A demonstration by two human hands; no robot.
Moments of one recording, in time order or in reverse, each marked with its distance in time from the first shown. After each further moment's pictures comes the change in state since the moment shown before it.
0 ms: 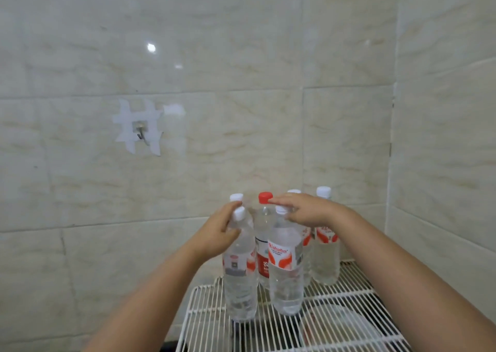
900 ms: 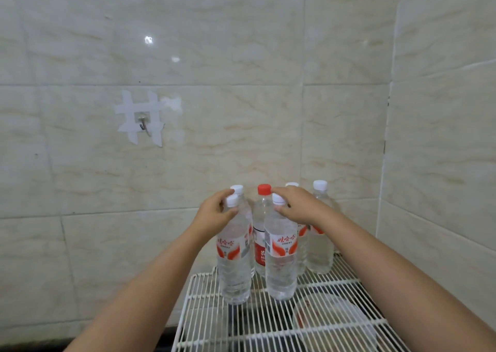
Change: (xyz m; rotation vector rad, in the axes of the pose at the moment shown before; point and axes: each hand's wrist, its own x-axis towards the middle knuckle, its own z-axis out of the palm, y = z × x) left_hand 0.005 0.001 -0.003 -0.194 0.170 -0.146; right_hand -0.005 -0.015 0.016 -0.020 0.203 0.084
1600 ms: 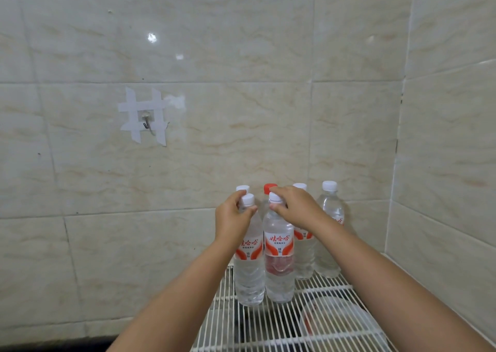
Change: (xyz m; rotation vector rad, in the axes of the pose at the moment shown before) left_hand 0.004 0.003 0.034 -0.132 0.234 -0.016; right_hand 0.015 -0.009 0.017 -0.045 0.133 -0.012
